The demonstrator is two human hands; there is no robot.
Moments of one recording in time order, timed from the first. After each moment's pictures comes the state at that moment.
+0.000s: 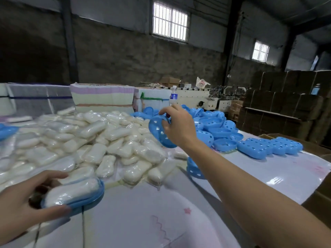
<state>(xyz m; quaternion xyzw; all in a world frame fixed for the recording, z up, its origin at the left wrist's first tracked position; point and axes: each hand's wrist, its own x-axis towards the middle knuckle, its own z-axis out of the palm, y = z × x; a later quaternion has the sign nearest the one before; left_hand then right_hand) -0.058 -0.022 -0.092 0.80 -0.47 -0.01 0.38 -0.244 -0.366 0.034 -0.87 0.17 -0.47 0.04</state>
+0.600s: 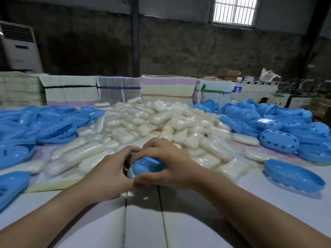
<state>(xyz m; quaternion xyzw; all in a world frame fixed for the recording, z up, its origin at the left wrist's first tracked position) -0.103 -0.023 -0.046 0.82 -0.42 -0.04 0.40 -0.189 -0.206 -0.021 -0.94 -0.19 -0.18 0.22</state>
